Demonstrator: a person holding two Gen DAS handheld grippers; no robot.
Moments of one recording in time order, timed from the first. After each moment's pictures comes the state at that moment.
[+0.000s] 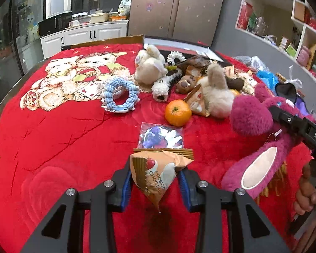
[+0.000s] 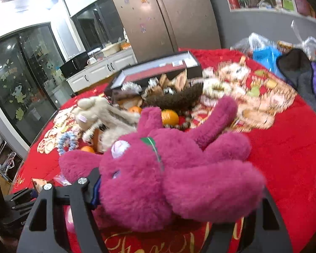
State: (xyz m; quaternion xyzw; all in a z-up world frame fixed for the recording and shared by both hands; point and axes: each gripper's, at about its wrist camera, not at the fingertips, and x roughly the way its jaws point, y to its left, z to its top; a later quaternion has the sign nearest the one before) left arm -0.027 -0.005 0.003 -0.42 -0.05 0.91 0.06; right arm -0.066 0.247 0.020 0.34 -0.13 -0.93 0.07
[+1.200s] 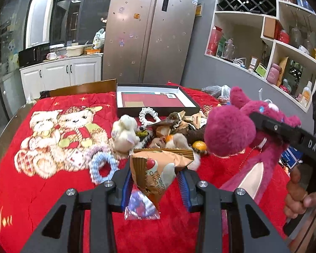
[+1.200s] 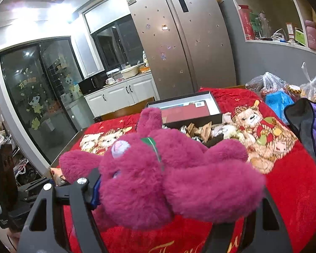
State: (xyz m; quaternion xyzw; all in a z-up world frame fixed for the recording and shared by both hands) left arm -0.060 -0.004 0.094 -0.32 -0.04 0.93 0.15; right arm -0.067 0.227 0.125 0.27 -0.13 -0.95 0.11
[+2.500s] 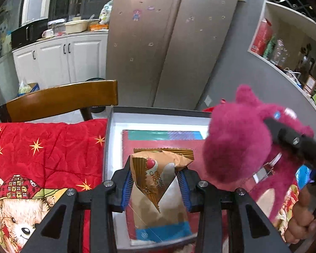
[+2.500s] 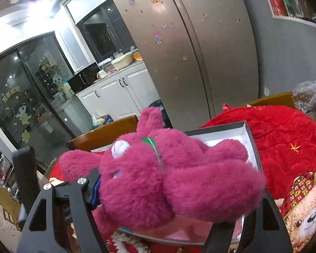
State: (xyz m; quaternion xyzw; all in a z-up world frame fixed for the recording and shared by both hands) left arm -0.427 0.012 0.033 -0.39 -0.08 0.91 0.11; right arm -0.486 0.256 0.057 0.35 -0.16 -0.91 0.13
